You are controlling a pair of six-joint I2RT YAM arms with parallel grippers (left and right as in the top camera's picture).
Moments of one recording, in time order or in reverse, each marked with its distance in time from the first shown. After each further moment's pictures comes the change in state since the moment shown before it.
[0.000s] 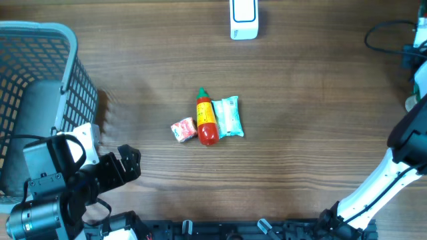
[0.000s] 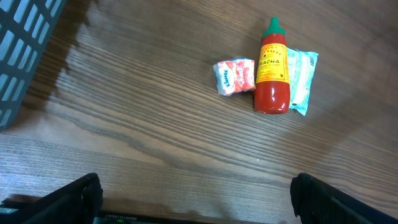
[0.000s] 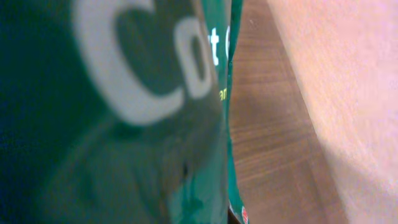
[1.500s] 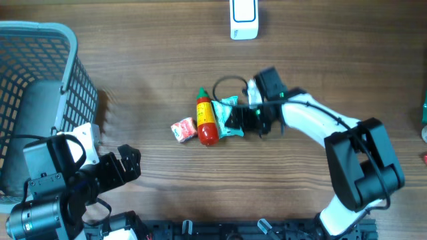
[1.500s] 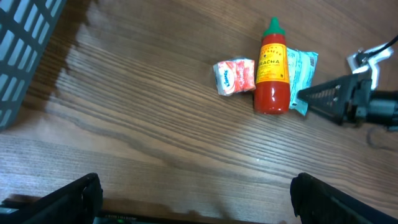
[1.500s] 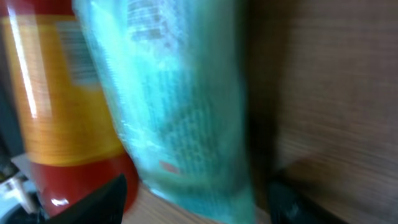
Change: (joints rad) left arm 0.000 0.000 0.000 0.000 0.000 0.000; right arm 0.952 -0.400 -0.712 -0.238 -0.708 0.946
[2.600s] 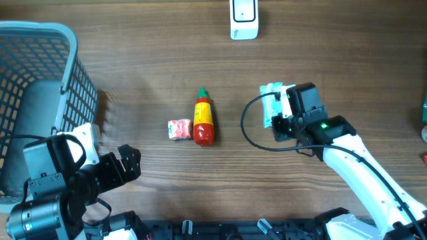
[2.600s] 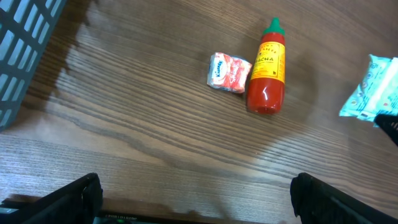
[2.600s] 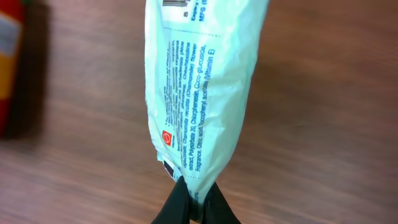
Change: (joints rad) left arm 0.000 0.000 0.000 0.000 0.000 0.000; right arm -0.063 -0.531 -0.180 -0.156 0.572 -0.366
